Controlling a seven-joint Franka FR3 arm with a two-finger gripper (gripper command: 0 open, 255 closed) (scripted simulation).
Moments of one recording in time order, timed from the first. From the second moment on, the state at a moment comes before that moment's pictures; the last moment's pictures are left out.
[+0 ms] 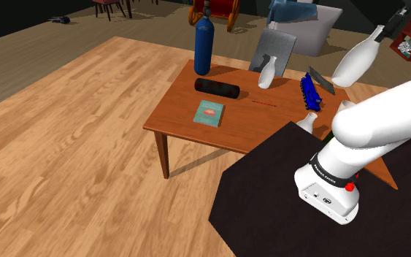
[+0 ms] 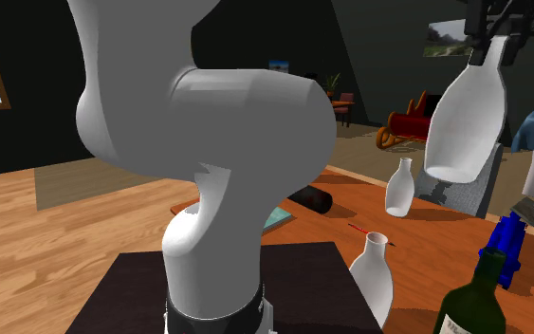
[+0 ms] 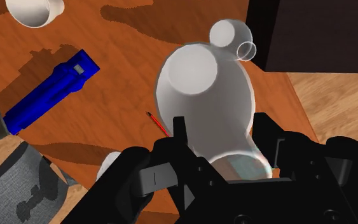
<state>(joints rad) -0.39 -0.38 -0.75 -2.01 -0.15 1.77 -1.14</state>
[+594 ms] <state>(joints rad) -0.38 -0.22 -1.00 -1.84 -0.07 1.74 -1.43</state>
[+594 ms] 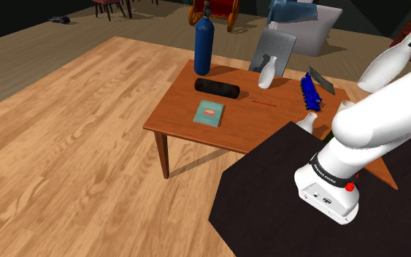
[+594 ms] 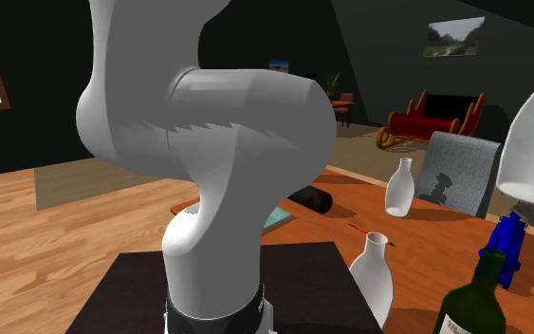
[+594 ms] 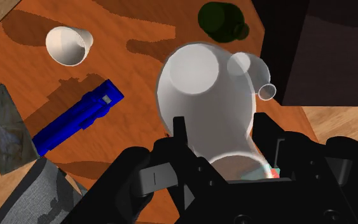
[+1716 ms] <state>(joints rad) -0.80 0.39 -1.15 -1.49 0.47 1.60 -2.02</state>
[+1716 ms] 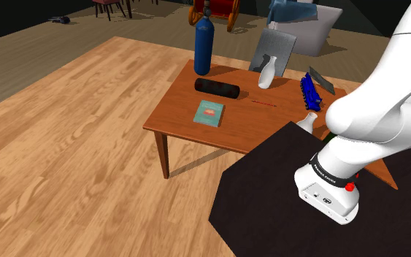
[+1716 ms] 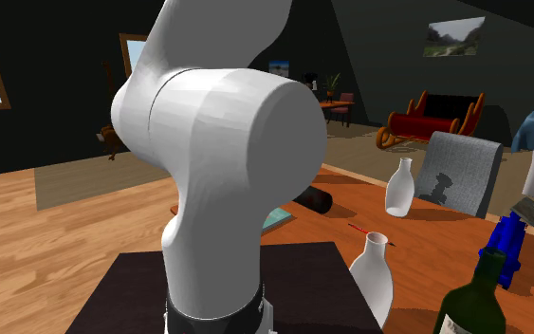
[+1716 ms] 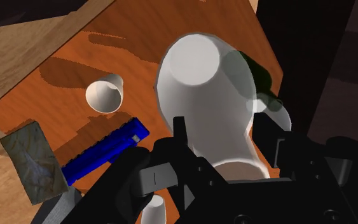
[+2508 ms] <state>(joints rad) -0.76 0.40 -1.15 -1.65 0.48 1.75 -2.05</state>
